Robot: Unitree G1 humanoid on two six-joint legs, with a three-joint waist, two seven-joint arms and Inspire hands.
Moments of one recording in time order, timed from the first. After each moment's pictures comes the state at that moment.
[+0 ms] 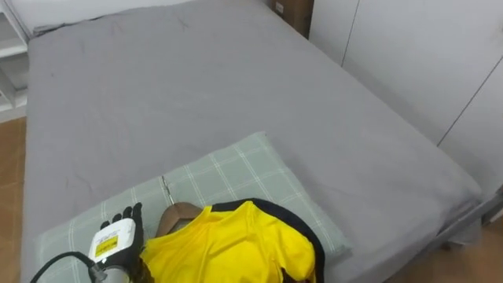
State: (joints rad) left arm -0.45 0.28 -0.21 1.24 0.70 -0.02 0.42; right arm 0.00 -0.28 0.01 1.34 0.35 -0.02 0.17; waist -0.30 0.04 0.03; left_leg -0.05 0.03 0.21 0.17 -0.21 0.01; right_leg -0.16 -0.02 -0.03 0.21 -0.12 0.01
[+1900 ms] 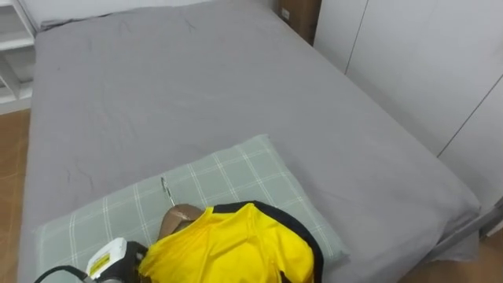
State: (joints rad) left arm -0.49 0.26 -0.13 1.34 0.54 0.01 0.32; right arm -0.03 -0.27 0.06 1.38 0.45 0.00 0.20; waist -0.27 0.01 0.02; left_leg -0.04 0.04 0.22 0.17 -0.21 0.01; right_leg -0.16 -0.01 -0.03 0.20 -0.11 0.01
